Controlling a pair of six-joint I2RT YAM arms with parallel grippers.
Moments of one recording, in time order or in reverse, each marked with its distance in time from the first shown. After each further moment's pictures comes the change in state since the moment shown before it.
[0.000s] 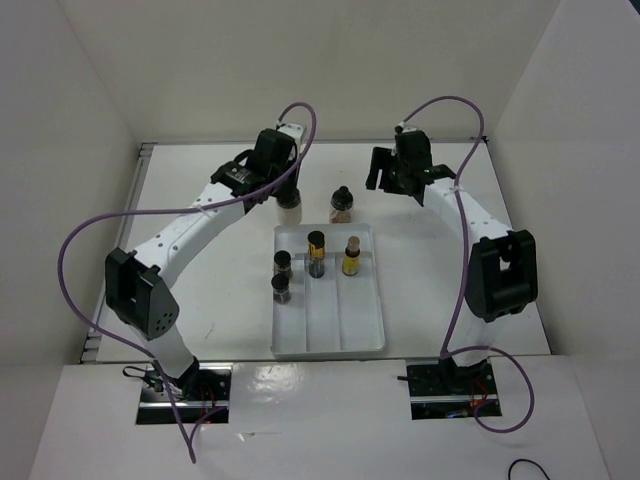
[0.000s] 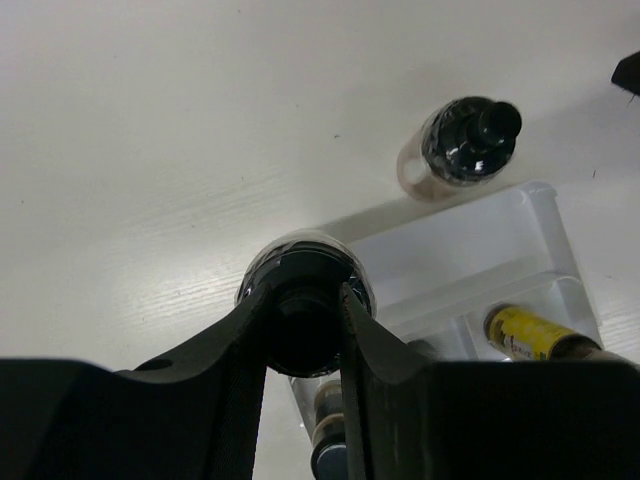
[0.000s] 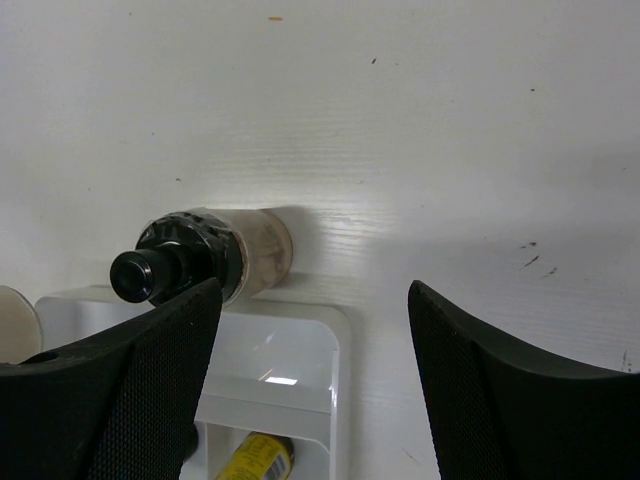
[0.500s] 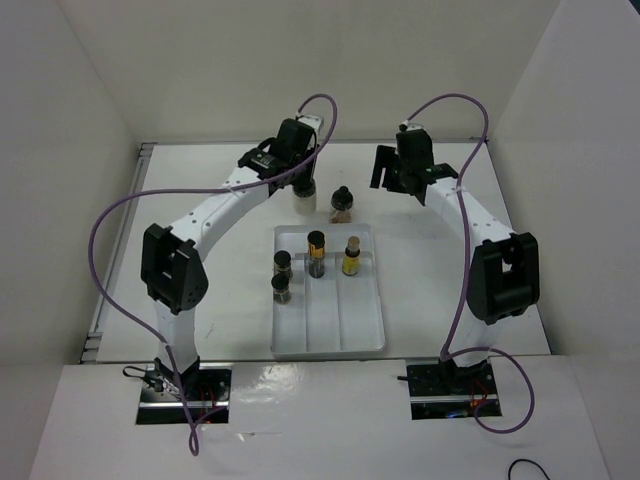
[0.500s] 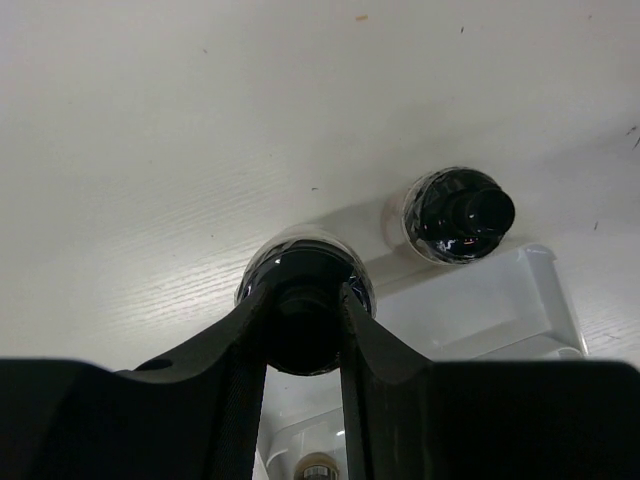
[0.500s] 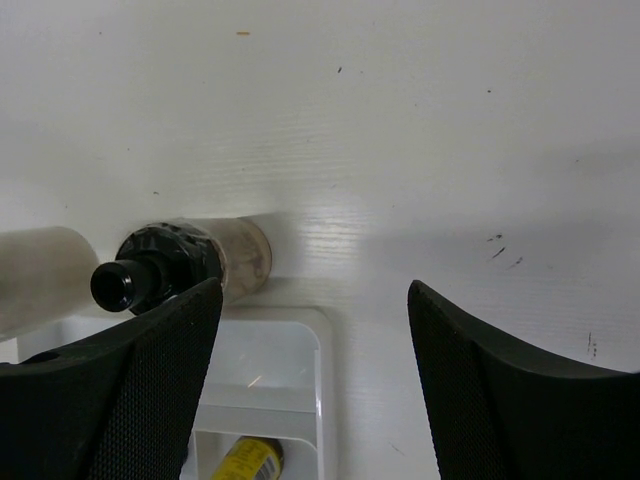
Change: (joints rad) left arm 0.000 0.256 0.187 0.018 0.023 0.002; right arm 0.000 -0.008 0.016 -0.023 0.064 0.004
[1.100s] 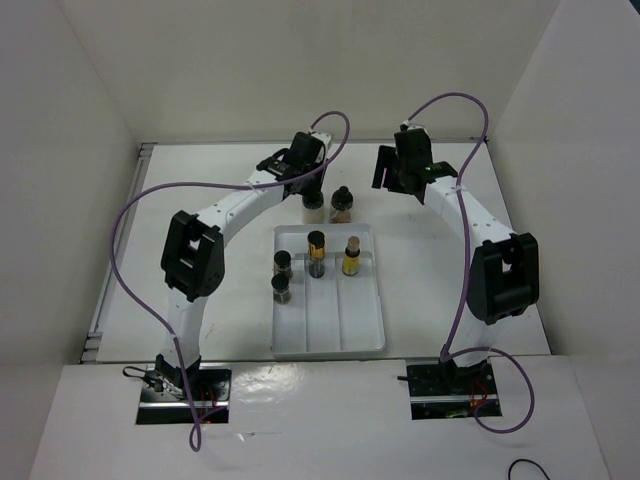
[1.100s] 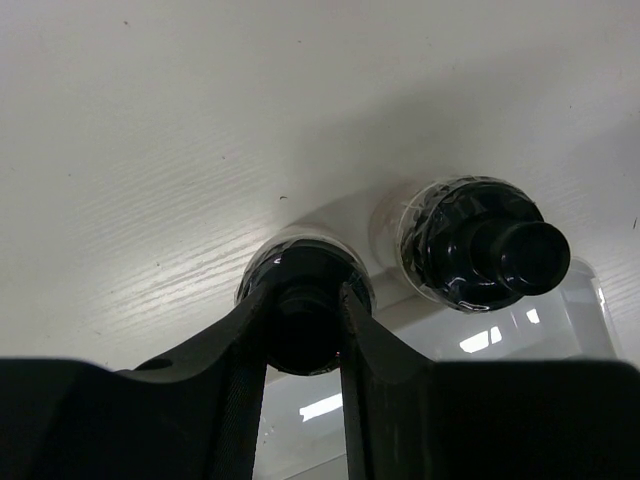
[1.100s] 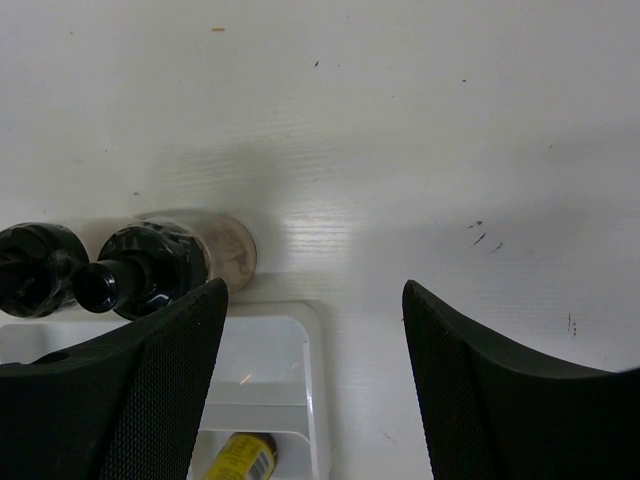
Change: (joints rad) left arm 0.010 0.122 -0.016 0.103 0.071 0.016; right arm 0.010 0.000 0.016 -0.047 0.056 0.009
